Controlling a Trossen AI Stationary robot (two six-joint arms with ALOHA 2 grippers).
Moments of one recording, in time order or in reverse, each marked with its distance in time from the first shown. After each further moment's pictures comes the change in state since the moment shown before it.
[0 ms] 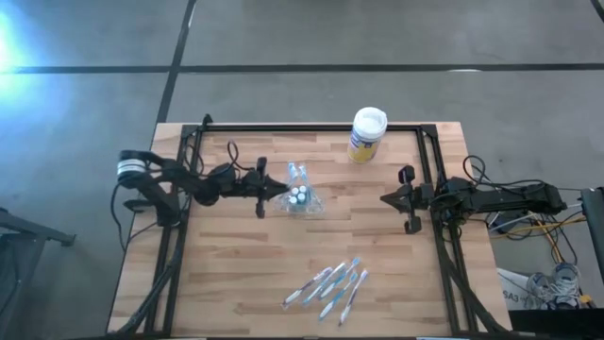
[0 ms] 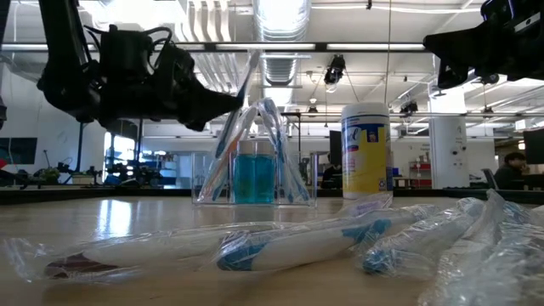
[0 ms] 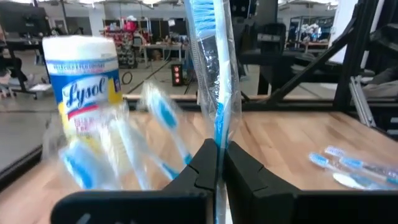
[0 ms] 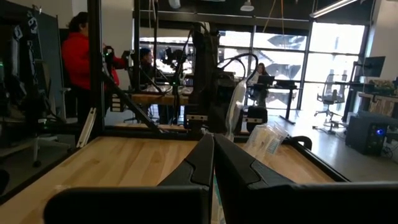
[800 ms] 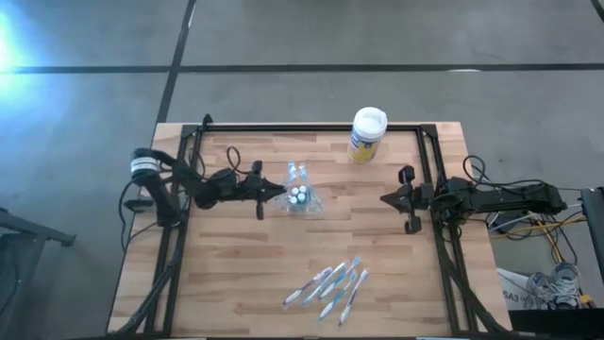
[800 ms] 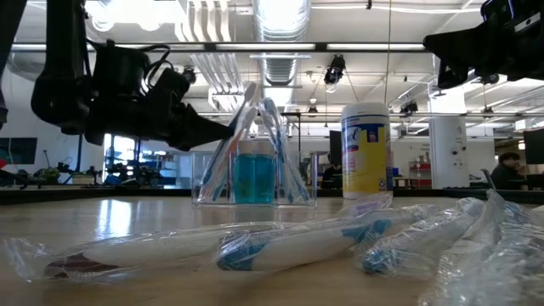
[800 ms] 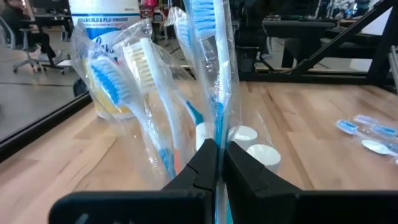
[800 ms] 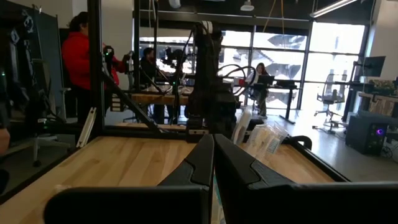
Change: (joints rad) left arm 0.001 0.107 -0.065 0.076 -0.101 0.015; right arm 0.000 0.000 0.000 -0.001 0.000 0.000
